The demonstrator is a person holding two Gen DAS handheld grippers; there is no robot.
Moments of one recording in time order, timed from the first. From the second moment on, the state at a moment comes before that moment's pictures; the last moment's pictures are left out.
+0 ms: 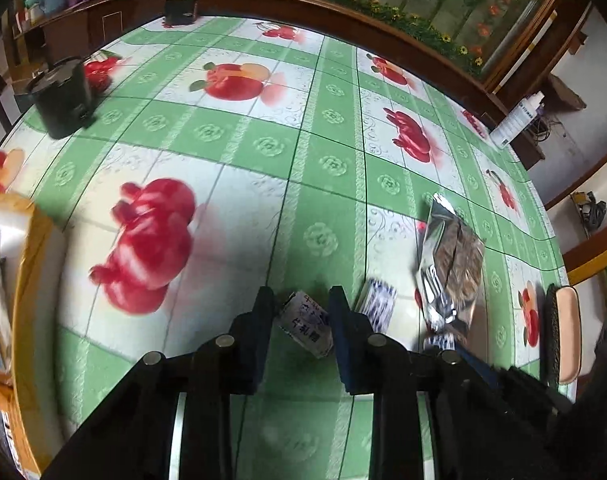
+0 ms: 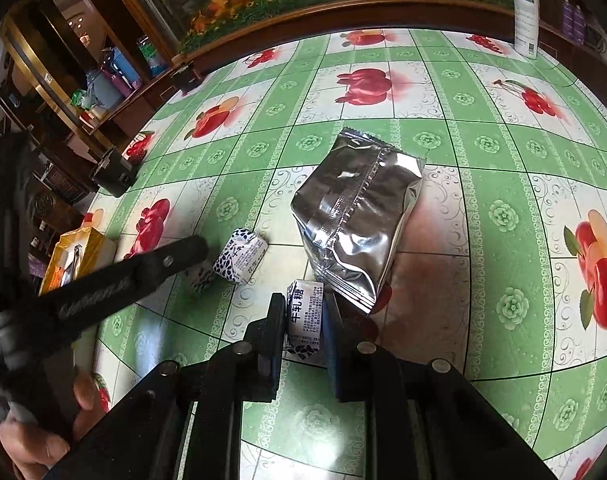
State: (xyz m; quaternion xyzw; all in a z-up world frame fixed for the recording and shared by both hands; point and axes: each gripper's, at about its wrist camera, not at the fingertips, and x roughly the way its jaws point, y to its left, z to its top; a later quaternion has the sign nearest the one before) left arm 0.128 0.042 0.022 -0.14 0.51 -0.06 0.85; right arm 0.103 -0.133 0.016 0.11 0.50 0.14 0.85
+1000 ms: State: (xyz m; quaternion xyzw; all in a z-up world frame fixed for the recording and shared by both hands) left arm 0.112 0.059 0.023 -0.17 0.46 -0.08 0.87; right arm 0.102 -0.129 0.016 0.10 0.49 0.14 0.85
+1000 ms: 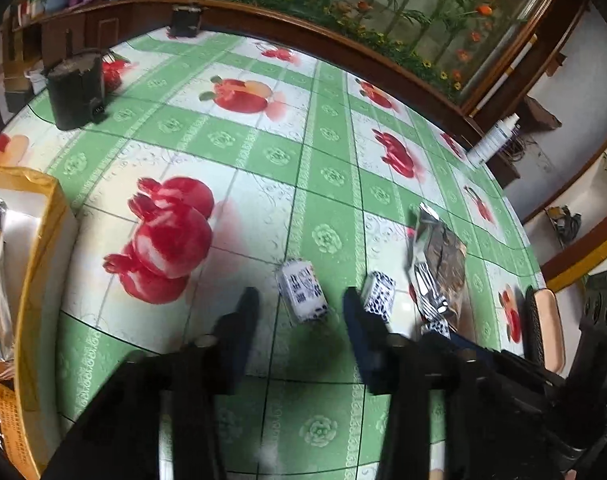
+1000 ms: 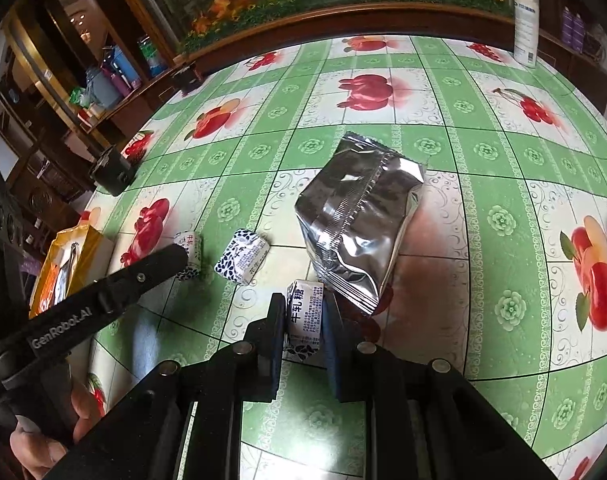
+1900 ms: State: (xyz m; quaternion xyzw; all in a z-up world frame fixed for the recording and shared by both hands) left arm 0.092 0.040 0.044 -0.05 0.38 -0.05 0.92; right arm 0.086 -0.128 0.049 0.12 0.40 0.17 0.89
